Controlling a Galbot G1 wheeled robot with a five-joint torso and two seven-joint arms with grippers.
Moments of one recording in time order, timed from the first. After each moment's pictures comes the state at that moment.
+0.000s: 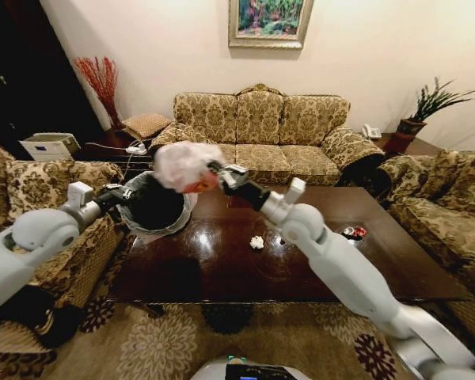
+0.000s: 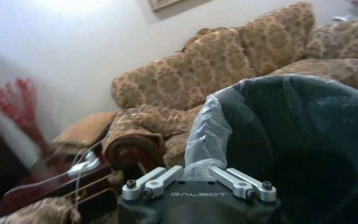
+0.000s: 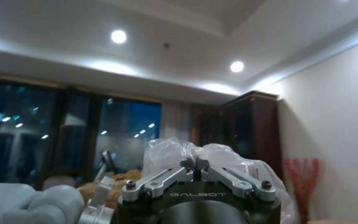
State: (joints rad) left arm 1.42 -0.28 -0.83 -1.96 -0.92 0.31 -0.09; right arm -0.35 1.12 -0.27 1.92 0.89 -0.10 -0.25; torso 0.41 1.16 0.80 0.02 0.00
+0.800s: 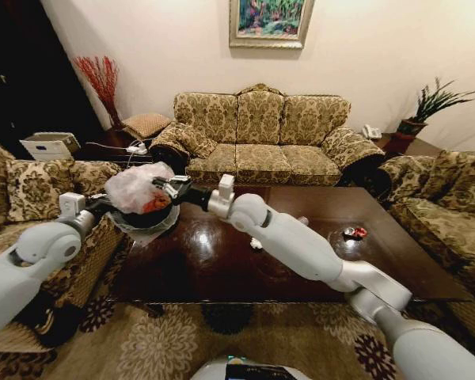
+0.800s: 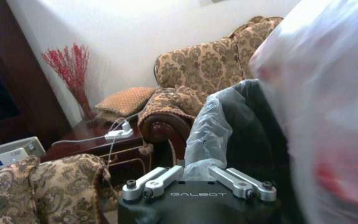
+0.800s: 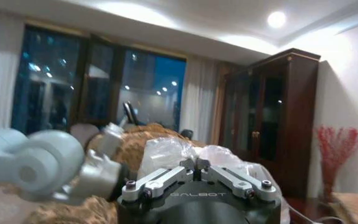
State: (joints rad) left arm 1.42 -0.38 -0.84 -1.96 -0.99 0.35 -0.25; right arm -0.18 1.32 -0.50 1.67 0.75 -0.15 -0.22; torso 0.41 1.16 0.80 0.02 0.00
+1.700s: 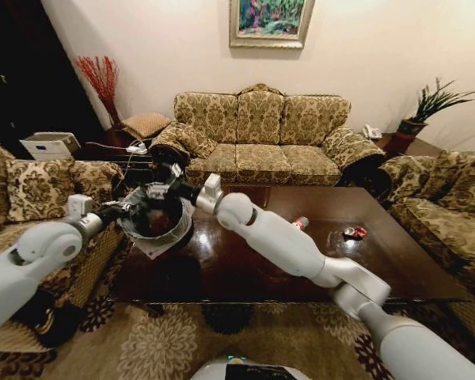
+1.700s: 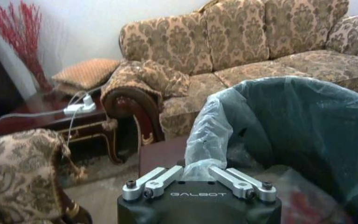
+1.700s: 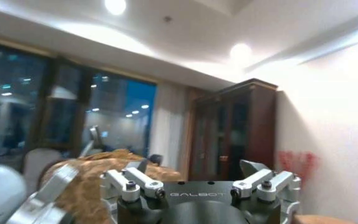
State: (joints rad) left arm 1.47 -0.30 -0.86 -1.97 -1.15 0.44 -0.17; right arm -0.19 1.35 -0.40 1.66 0.74 -0.11 -0.14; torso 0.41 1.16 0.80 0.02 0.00
